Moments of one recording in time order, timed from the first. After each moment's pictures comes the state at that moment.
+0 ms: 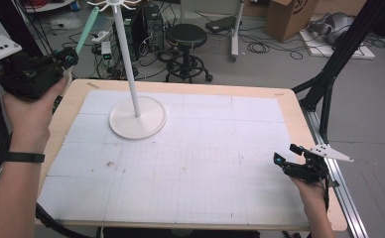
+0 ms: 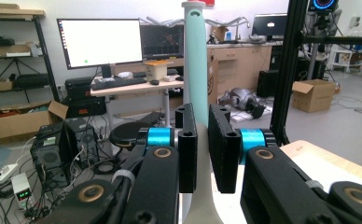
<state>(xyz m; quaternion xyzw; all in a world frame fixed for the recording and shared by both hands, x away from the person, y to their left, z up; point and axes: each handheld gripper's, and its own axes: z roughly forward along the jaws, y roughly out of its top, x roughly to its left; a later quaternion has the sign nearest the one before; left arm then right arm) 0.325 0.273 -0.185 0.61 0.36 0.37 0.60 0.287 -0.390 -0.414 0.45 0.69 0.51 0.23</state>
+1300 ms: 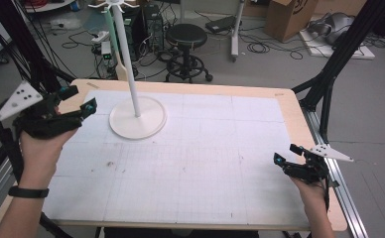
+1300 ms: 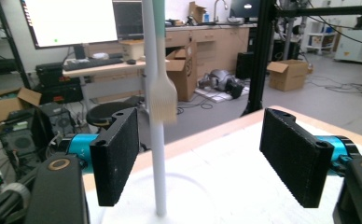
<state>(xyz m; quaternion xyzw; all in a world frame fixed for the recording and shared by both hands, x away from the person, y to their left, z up) 0.293 0.270 -0.265 0.65 0.34 0.33 0.60 0.287 -0.391 -0.414 0.46 0.69 0.52 0.22</state>
